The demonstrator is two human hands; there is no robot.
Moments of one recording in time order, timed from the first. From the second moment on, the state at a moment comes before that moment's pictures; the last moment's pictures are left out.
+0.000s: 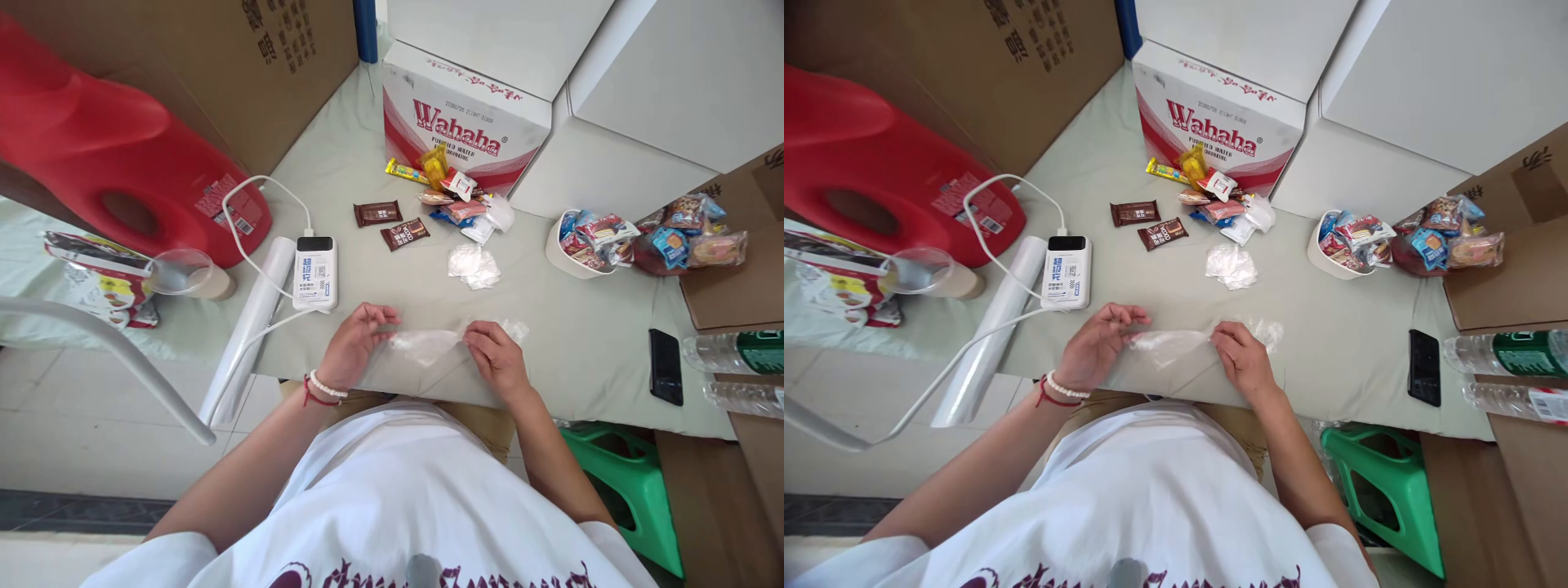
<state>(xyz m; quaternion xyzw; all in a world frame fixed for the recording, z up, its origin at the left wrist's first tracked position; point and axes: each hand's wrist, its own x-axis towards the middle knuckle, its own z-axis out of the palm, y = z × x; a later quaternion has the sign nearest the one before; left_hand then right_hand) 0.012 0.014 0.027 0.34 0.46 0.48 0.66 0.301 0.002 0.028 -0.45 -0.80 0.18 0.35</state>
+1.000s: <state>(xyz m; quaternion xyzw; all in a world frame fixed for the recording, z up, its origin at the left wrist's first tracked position) 0.059 0.025 0.020 0.42 0.51 0.31 0.69 0.344 -0.059 0.012 -0.60 -0.65 0.28 0.38</state>
